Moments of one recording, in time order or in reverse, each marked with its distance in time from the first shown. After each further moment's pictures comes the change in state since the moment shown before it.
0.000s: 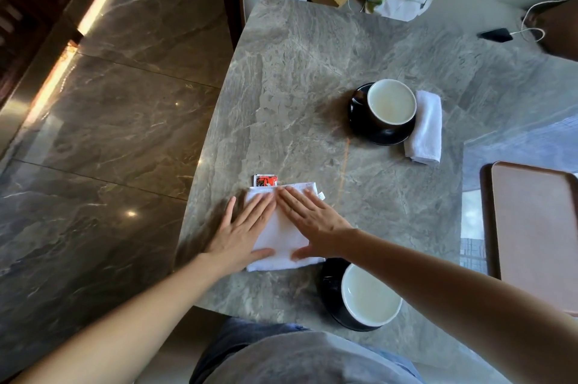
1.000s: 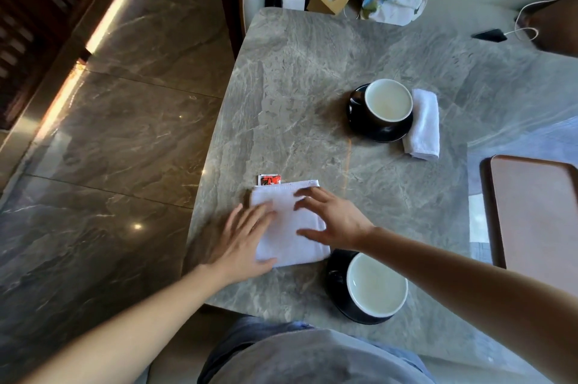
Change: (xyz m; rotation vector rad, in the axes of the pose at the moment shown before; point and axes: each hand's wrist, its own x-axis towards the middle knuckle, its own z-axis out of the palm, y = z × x) left_hand -0.020 0.002 -0.004 -0.422 0.130 0.050; right_hand -0.027 0.007 -0.019 0.551 0.301 0.100
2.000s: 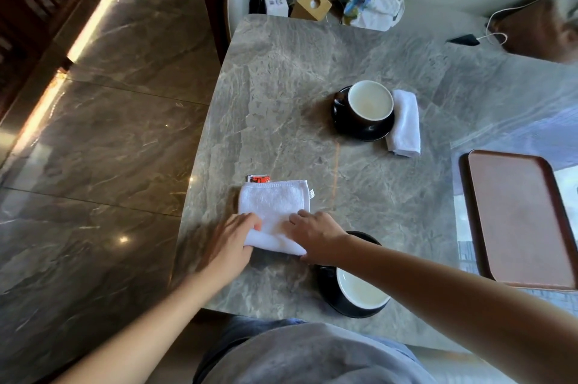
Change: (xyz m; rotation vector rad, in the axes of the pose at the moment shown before) left_hand -0.002 0.012 -0.011 -0.330 0.132 -0.149; right_hand -0.005 -0.030 0.022 -0.592 -0.328 0.024
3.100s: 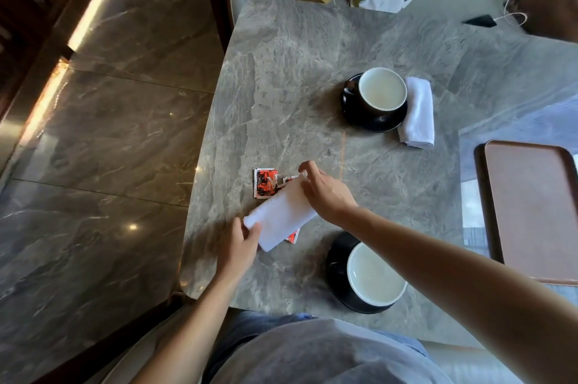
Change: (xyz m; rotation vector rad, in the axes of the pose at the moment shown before) left_hand 0.000 0.004 0.026 -0.492 0.131 -0.701; right_hand 0.034 0.037 -0.003 0.730 0.310 0.391
